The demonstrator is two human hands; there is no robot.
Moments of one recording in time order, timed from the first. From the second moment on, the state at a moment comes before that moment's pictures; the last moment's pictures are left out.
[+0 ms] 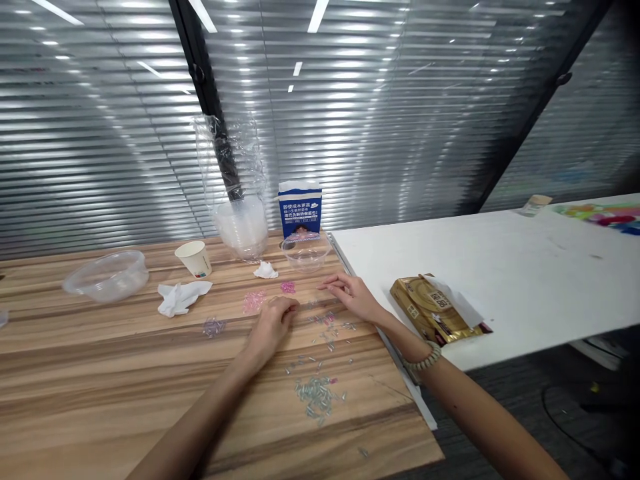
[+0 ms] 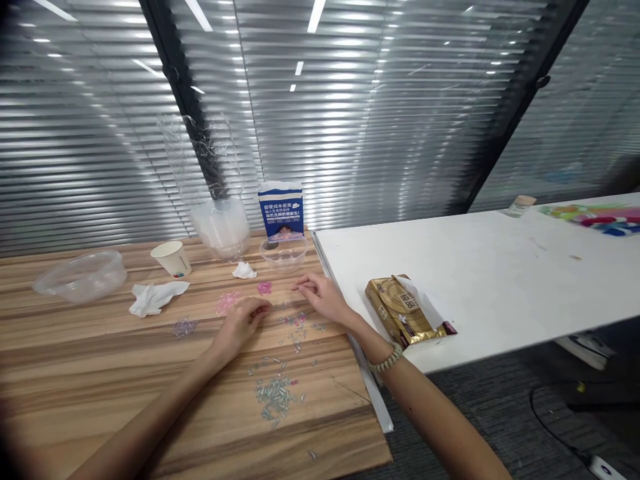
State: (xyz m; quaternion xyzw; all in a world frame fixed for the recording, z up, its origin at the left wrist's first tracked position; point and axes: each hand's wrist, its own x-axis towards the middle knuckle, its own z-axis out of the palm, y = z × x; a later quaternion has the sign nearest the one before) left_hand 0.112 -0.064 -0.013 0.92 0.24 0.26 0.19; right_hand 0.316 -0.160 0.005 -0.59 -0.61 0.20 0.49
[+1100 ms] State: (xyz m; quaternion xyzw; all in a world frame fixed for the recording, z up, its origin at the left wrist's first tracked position) left_hand 0.110 -0.083 -0.010 0.95 0.18 0.18 0.20; right_hand 0.321 -0.166 0.002 -0.56 -0.76 0.11 0.31
